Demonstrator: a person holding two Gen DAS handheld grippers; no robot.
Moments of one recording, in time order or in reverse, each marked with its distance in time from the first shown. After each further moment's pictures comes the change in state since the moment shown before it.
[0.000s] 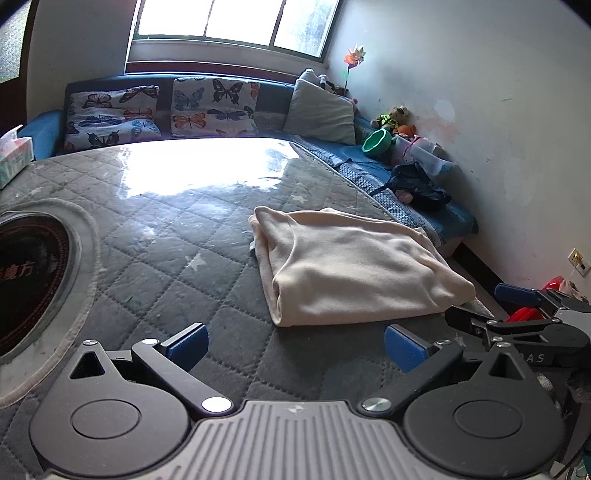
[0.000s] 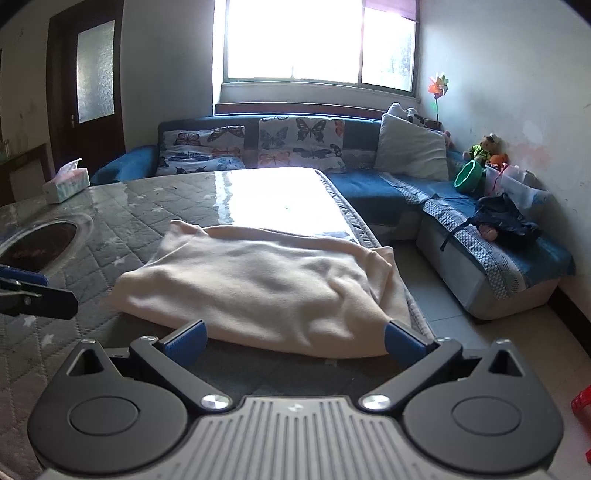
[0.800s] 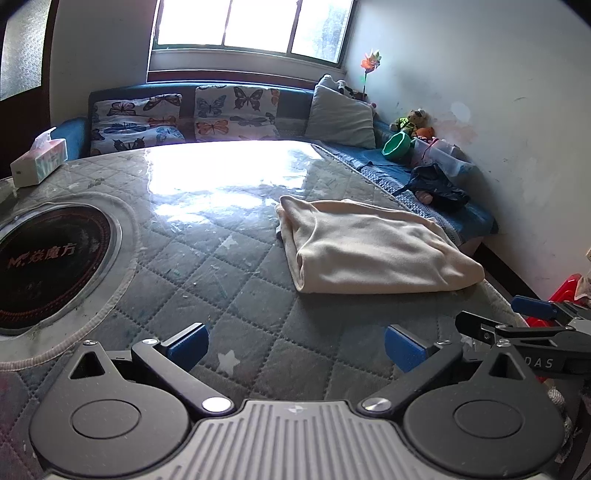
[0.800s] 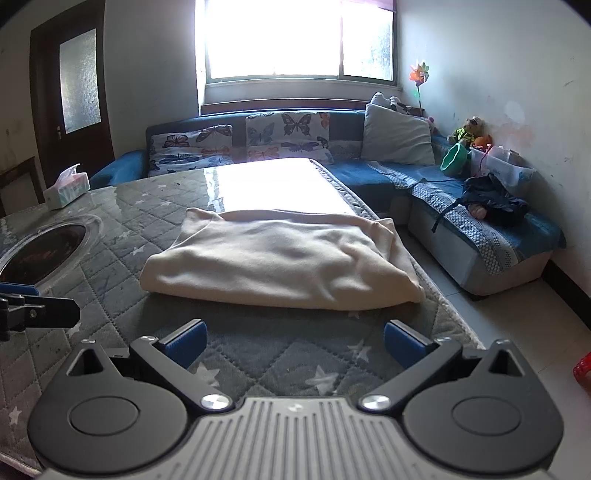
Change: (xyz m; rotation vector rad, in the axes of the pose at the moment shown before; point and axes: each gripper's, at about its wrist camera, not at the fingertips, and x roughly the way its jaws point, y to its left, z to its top) left arm -0.031 -0.004 -0.029 0.014 -0.020 0.090; right arm -0.030 0.023 -0.026 0.068 0.022 -0.024
